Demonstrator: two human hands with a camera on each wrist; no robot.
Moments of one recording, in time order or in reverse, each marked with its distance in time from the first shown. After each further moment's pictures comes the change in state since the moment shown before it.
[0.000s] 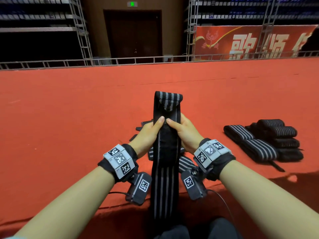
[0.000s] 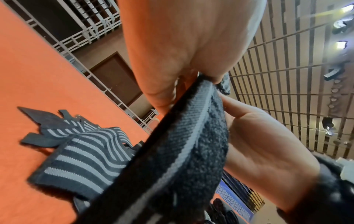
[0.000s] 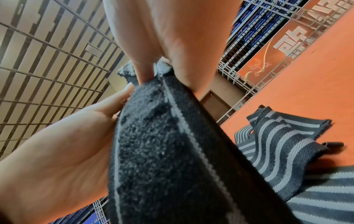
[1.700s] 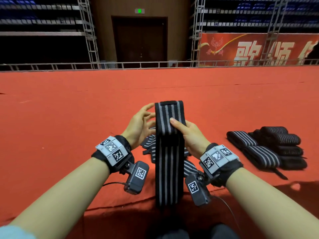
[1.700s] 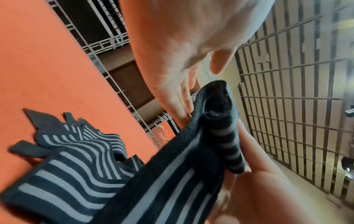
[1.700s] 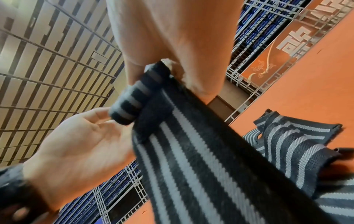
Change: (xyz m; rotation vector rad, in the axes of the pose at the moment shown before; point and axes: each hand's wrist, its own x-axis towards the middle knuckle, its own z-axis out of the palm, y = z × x) left_hand 0.012 0.022 -0.034 -0.324 0.046 0.070; right_hand -0.015 -0.018 0.003 0.007 0.005 0.049
